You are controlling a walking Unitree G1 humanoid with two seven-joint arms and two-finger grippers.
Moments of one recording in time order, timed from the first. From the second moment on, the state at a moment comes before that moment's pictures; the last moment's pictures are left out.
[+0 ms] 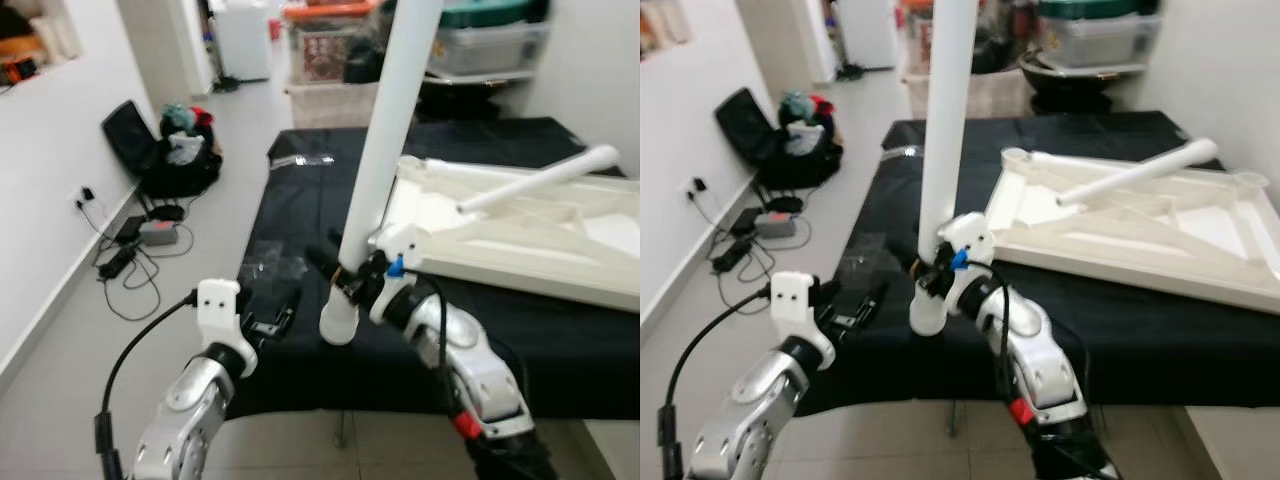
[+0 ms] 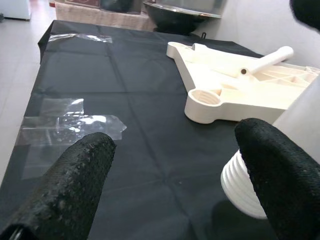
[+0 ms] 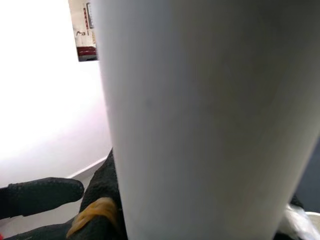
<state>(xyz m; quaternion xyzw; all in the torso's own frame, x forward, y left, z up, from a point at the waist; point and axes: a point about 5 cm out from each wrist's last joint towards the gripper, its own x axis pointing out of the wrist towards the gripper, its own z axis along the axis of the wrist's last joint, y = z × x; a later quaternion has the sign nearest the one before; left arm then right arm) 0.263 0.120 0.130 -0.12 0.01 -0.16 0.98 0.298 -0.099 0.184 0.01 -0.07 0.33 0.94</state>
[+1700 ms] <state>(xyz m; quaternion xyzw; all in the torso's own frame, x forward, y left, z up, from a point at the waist) 0.264 0.124 0.127 -0.13 0.01 -0.15 0.98 0.299 -0.097 0.186 0.00 -0.08 0.33 0.94</state>
